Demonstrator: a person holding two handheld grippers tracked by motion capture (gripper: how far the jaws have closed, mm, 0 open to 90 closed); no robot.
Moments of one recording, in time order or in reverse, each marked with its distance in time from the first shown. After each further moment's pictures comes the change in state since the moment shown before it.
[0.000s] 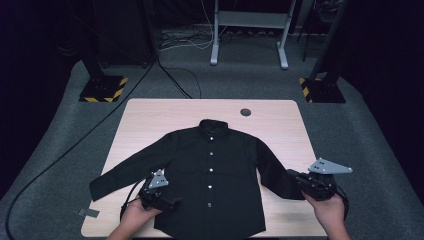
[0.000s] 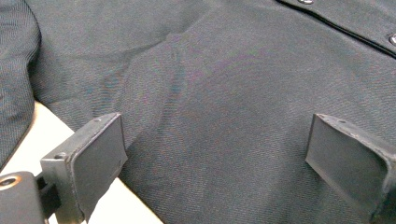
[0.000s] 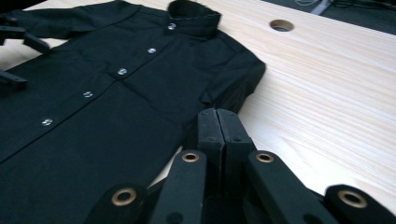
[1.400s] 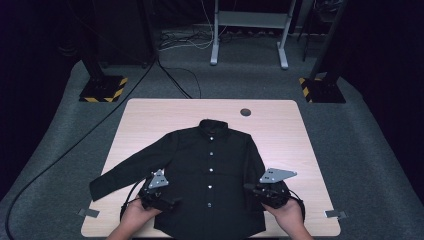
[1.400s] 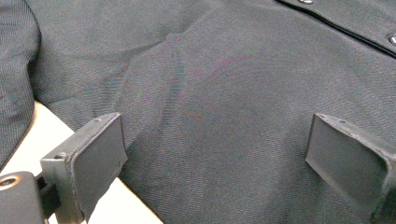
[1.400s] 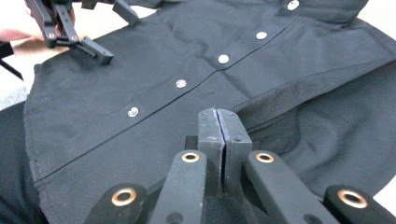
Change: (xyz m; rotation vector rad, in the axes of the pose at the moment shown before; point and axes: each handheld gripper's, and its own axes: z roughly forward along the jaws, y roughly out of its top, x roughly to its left) left arm 0.000 0.000 0.000 0.000 0.000 0.000; right arm 0.080 0.001 0.074 0.094 0.243 -0.112
